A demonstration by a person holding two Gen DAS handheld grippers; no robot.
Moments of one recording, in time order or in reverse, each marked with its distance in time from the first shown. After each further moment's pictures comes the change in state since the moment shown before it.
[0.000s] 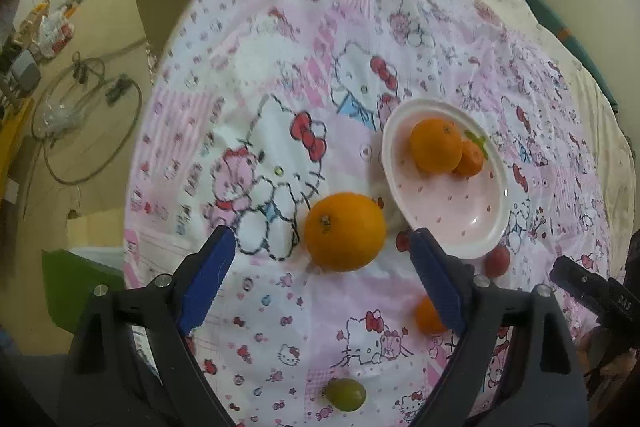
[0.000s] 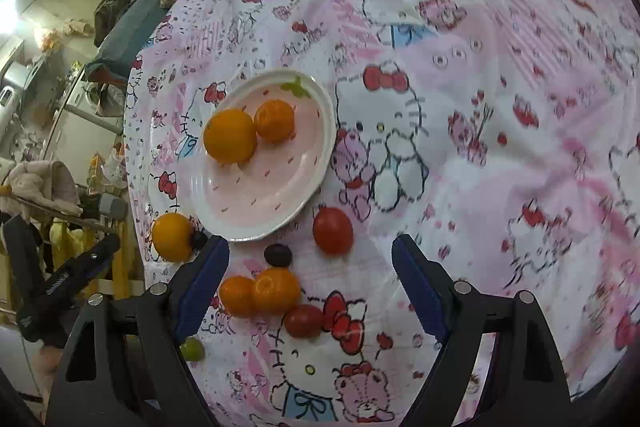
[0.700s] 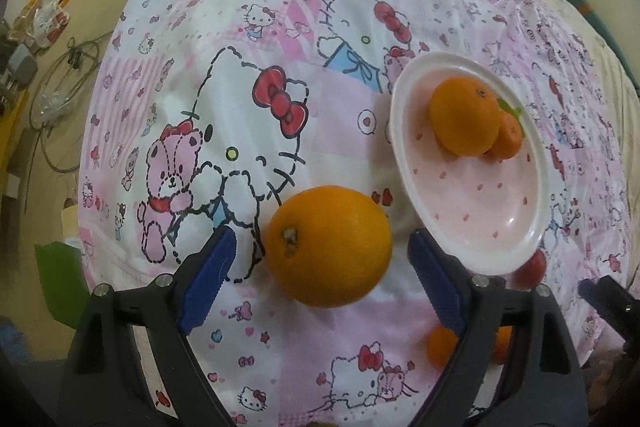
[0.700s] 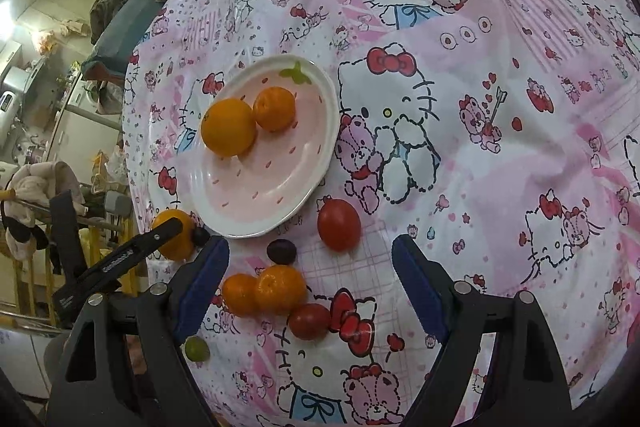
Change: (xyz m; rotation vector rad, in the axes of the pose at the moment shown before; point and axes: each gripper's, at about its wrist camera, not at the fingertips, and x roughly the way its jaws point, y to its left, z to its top) left arm 0.067 -0.022 0.002 0.015 0.097 0.065; right arm 0.012 -0.002 0.002 0.022 0.033 0.020
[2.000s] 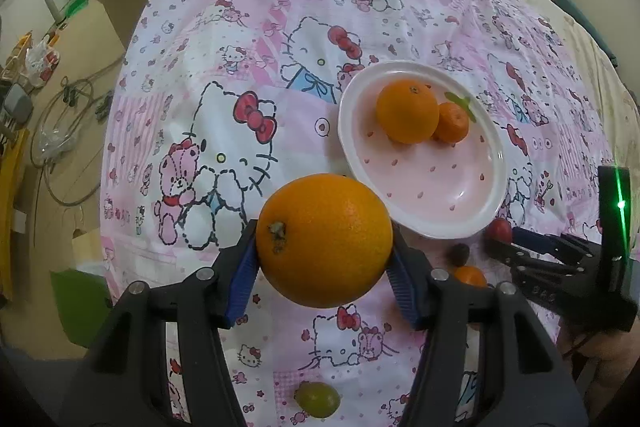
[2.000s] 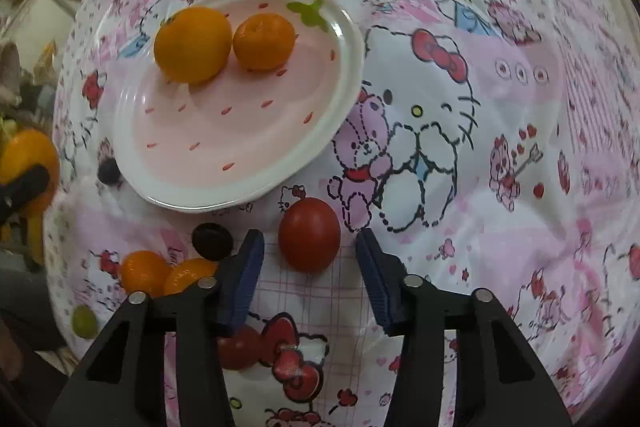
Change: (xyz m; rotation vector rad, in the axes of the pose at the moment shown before) left arm -0.050 -0.023 -0.017 0.106 -0.076 -0.018; right arm 0.072 0.034 0.002 -0.364 0.141 -0.315
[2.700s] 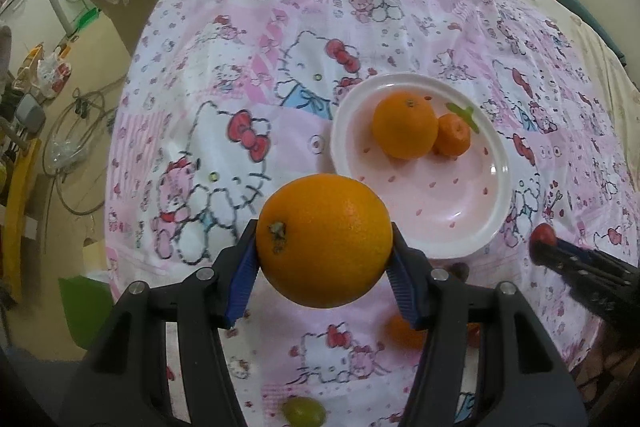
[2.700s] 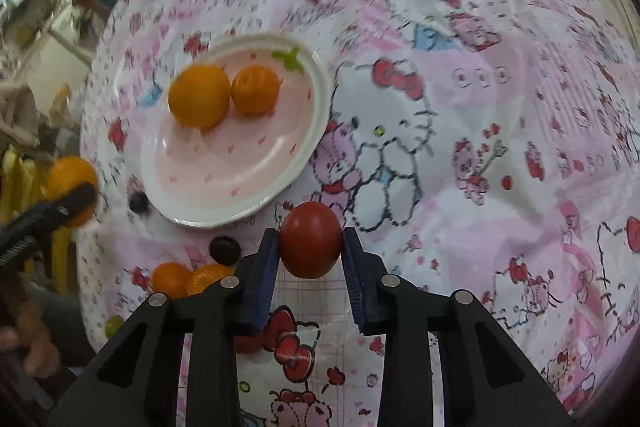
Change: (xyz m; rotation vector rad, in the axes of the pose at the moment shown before) left arm 0.003 -0.021 0.007 0.010 -0.043 0.057; right arm -0.047 -0.037 -0.014 0.138 -0.135 0.117
